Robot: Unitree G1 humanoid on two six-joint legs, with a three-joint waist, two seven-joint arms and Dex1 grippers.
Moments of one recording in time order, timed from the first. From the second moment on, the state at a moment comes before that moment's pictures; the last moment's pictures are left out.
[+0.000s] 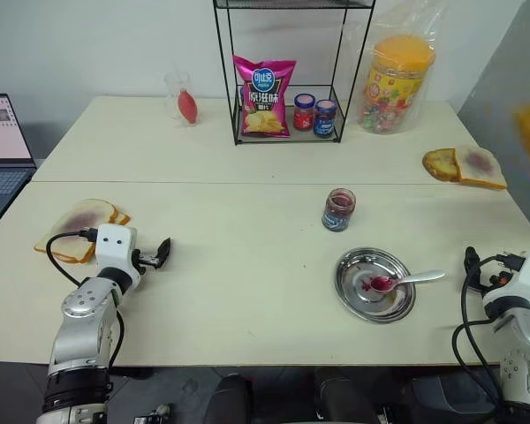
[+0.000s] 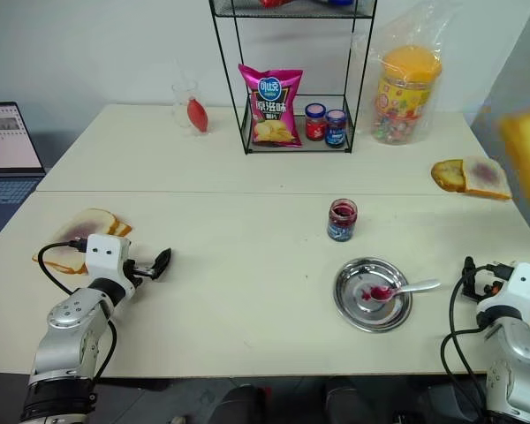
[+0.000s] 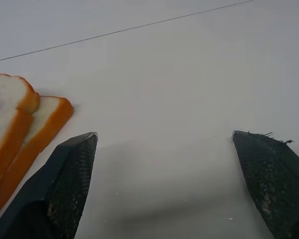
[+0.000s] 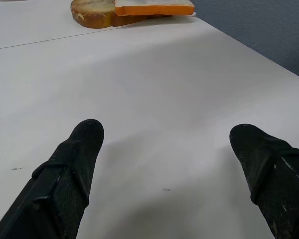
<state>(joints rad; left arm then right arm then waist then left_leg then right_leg) -0.14 0.51 0.29 0.15 -0.18 0.21 -0.40 0.04 -0.35 -0.50 -0.10 0.37 0.34 0.04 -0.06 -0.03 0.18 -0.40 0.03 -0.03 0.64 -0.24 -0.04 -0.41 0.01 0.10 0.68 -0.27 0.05</state>
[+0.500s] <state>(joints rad) -0.10 0.52 0.29 0.00 -0.27 0.29 -0.48 0.01 -0.42 -0.47 -0.13 0.36 0.33 0.11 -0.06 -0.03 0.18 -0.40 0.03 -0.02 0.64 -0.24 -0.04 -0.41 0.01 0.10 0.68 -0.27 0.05</state>
